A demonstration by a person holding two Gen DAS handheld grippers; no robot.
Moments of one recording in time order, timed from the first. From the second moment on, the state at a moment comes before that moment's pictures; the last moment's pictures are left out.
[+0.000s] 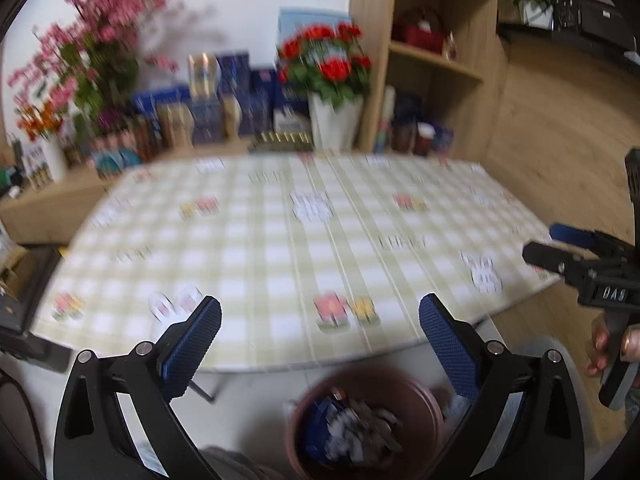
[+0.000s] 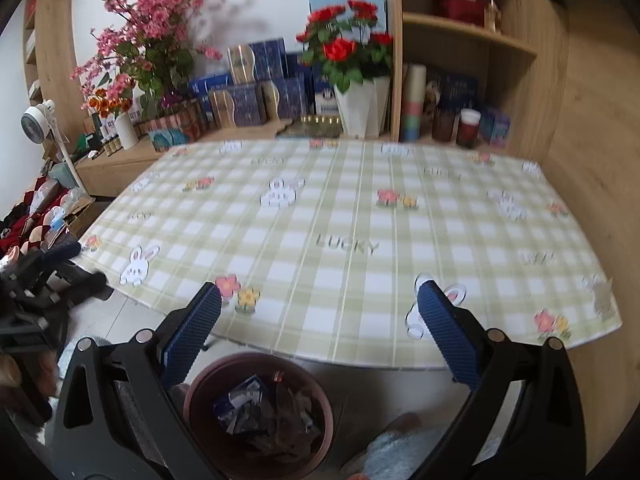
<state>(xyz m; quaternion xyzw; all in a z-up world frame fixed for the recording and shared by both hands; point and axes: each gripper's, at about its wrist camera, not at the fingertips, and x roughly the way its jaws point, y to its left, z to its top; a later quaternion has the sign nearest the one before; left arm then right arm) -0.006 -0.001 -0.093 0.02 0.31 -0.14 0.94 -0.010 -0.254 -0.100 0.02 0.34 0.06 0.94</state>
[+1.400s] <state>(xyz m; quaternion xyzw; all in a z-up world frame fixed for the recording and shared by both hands) -0.037 0.014 0.018 0.05 0.20 -0.07 0.98 -0.026 -0.252 -0.020 0.03 0.25 0.05 0.97</state>
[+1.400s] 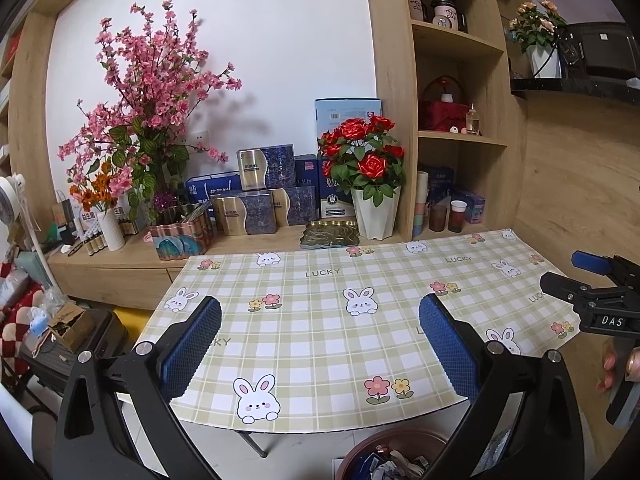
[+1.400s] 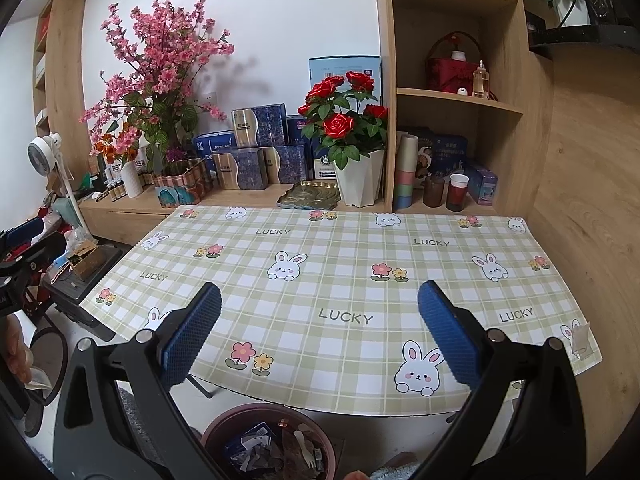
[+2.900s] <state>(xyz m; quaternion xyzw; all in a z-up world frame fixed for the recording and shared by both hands) -0.037 0.024 0.022 0.05 0.21 -0.05 0.98 -0.024 -0.240 -0.019 0.02 0.25 0.05 0.97</state>
